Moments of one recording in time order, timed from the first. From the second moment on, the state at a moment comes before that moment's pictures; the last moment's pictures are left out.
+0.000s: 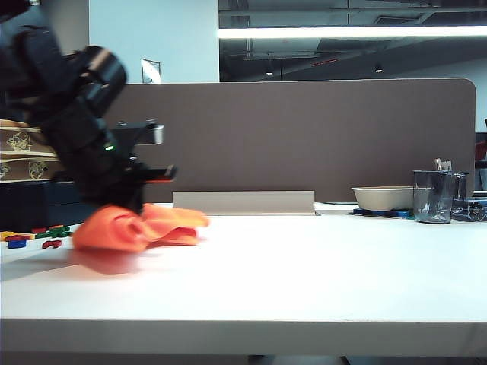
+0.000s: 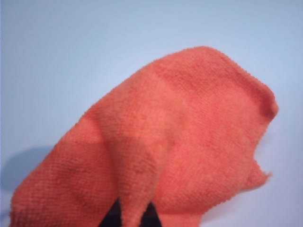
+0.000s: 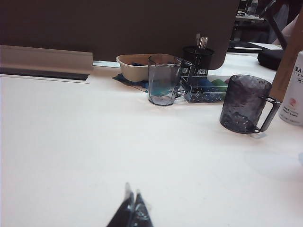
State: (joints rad) left arm -0.33 1.77 0.96 0.12 -0.04 -0.01; right arm -0.04 0.00 0.01 -0.02 0.00 -0.08
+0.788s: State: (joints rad) left arm -0.03 1.72 0.91 0.21 0.21 0.08; right arm -0.04 0.00 0.01 -0.02 0.00 -0.08
